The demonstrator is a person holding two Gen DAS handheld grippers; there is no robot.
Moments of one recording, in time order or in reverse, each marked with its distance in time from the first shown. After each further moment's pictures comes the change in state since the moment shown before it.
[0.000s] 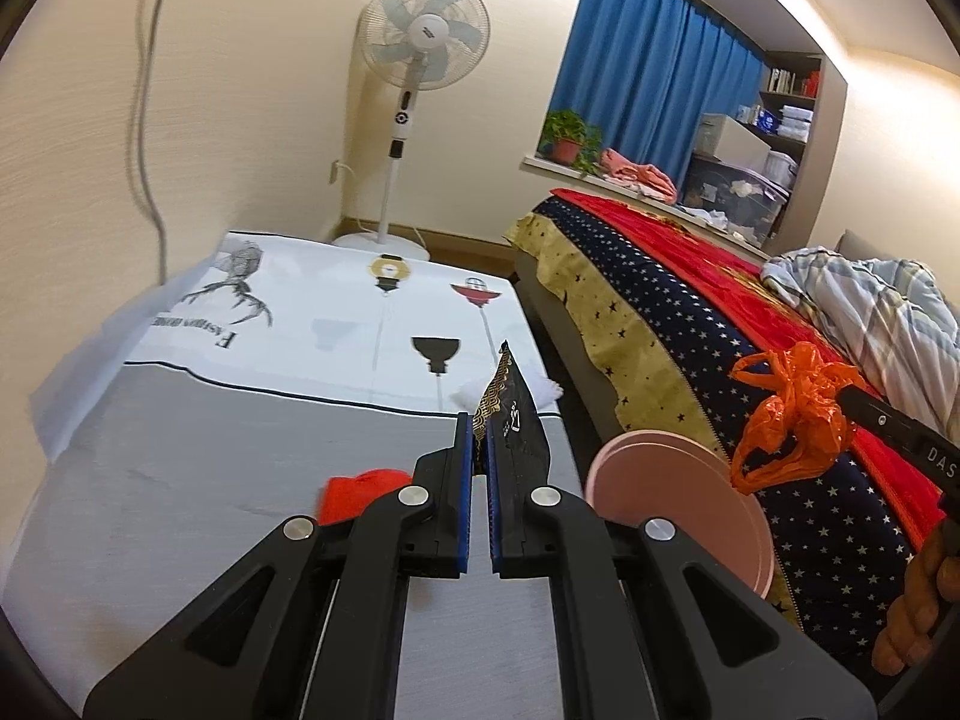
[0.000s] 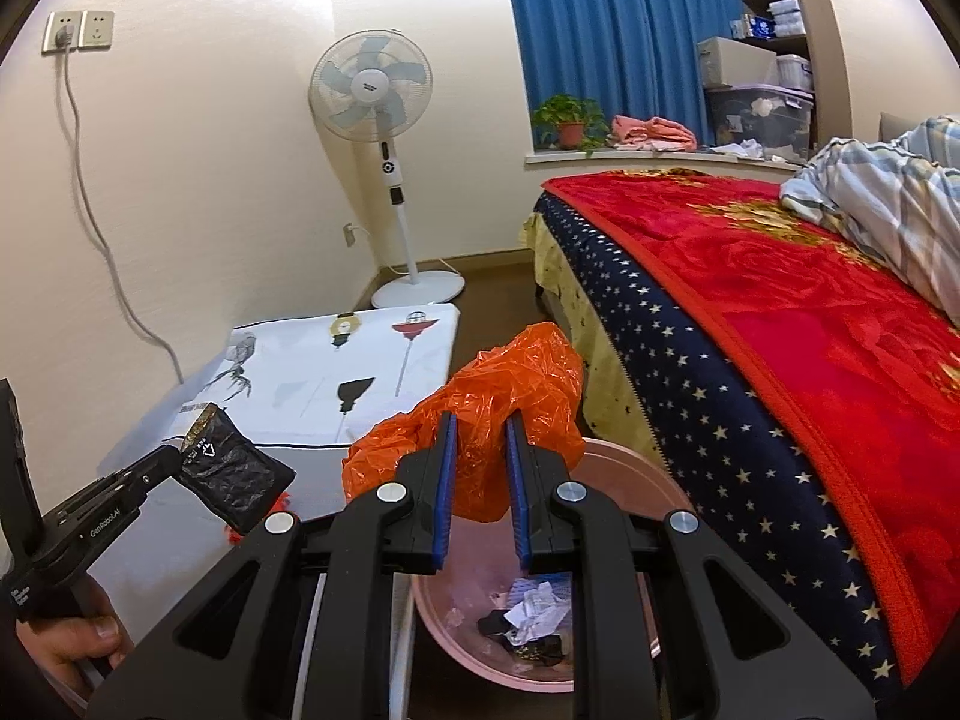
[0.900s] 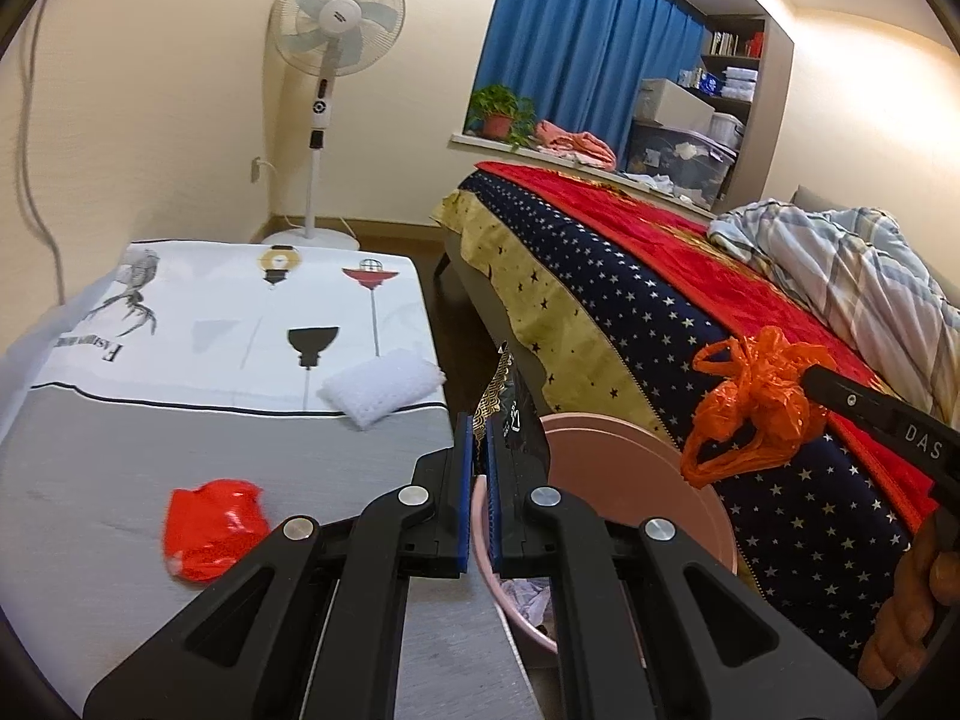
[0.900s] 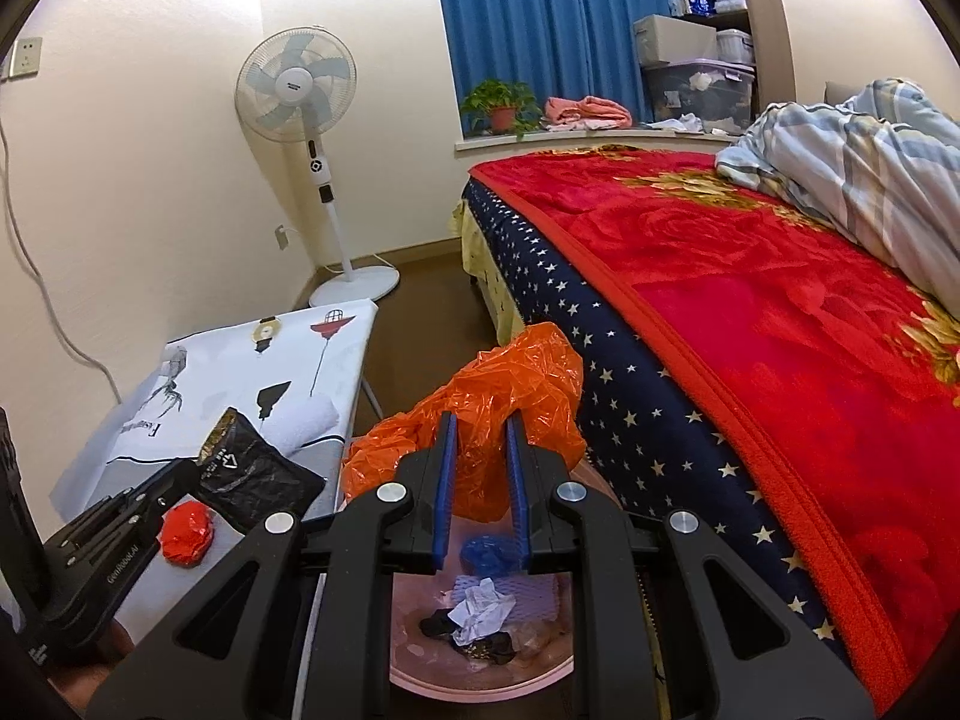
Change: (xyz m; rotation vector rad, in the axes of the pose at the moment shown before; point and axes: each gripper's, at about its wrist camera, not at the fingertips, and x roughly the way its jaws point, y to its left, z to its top) left arm 0.050 -0.079 -0.012 0.099 0.039 -0.106; right arm 0.018 -0.054 -0.004 0.077 0.029 -0.123
